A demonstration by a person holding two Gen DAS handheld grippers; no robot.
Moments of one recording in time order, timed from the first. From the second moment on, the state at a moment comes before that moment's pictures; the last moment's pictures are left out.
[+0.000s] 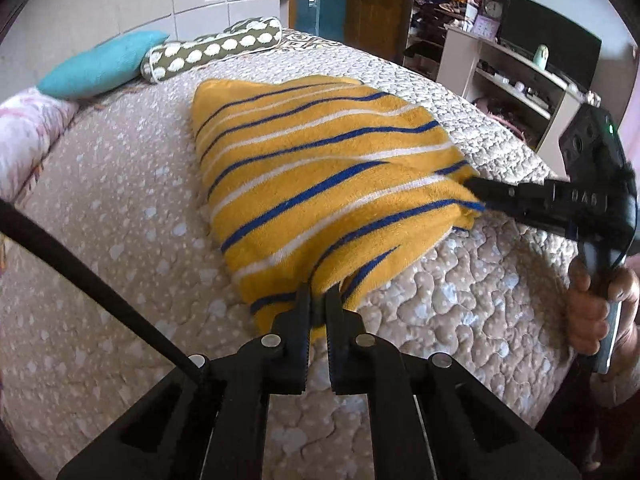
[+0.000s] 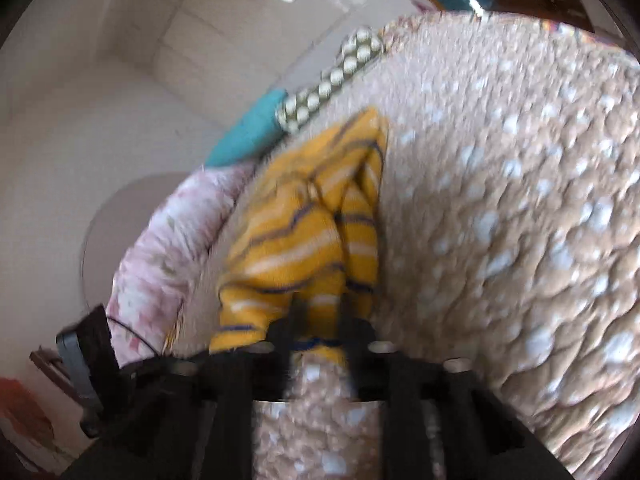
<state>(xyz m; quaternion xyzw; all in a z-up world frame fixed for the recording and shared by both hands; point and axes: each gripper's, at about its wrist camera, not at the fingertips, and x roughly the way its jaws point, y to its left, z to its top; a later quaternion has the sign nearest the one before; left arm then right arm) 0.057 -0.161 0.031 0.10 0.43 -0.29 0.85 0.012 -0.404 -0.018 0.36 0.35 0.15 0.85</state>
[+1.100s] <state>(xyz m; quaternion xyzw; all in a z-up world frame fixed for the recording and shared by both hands) 0.077 -0.190 0.023 0.07 0.44 -0.30 0.84 0.027 -0.393 -0.002 0.29 0.34 0.06 0.89</state>
